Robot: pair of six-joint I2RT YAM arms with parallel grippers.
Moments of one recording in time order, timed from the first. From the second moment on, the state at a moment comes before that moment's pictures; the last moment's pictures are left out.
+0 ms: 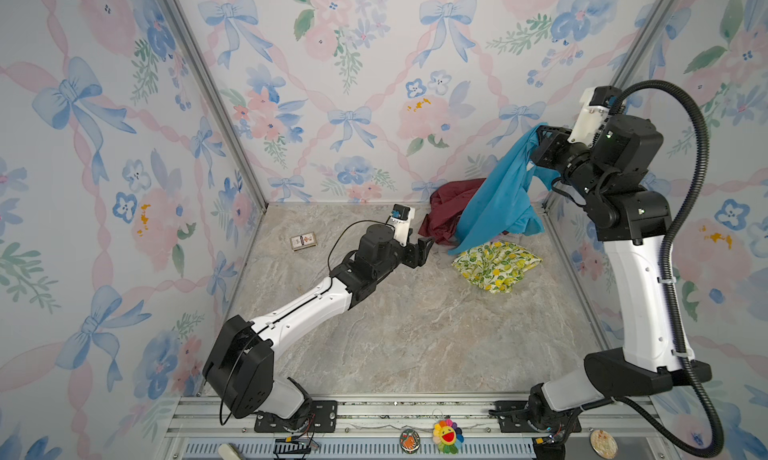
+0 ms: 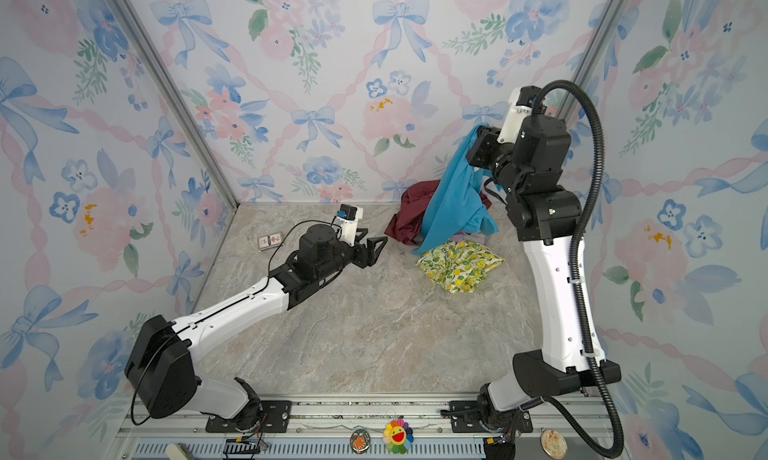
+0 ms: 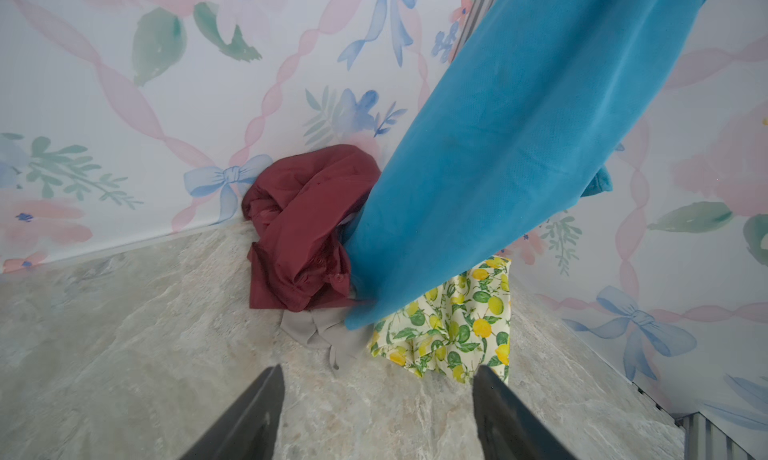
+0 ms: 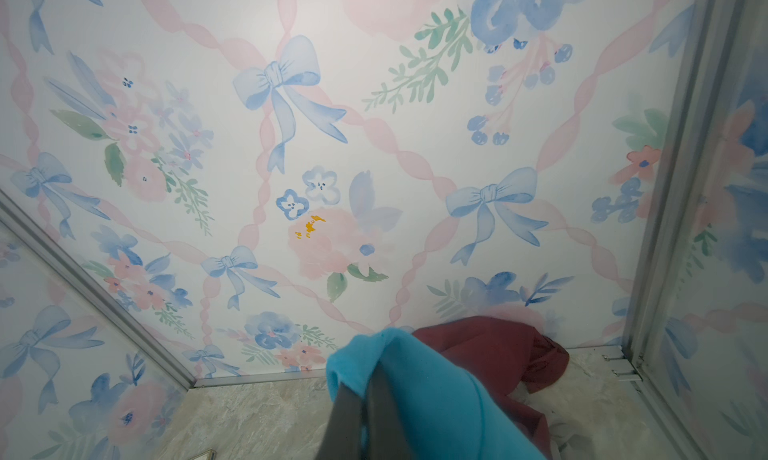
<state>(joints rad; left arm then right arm) -0.72 1.48 1.11 0.19 0.04 -0.26 0.21 1.51 2.16 -0.68 0.05 0.32</state>
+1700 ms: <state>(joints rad) -0.63 1.35 1.19 0.58 -0.03 -0.30 0.56 1.36 1.60 -0.67 -0.07 0.35</state>
